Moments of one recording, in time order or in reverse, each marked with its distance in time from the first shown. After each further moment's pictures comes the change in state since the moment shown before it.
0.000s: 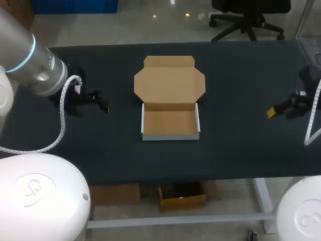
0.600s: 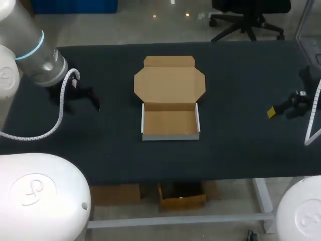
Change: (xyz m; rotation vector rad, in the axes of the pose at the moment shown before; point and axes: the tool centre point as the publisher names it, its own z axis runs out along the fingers) left arm -0.062 -0.041 0.044 -0.084 -0.103 -0.065; right arm 0.000 0.000 0.000 0.000 0.000 0.000
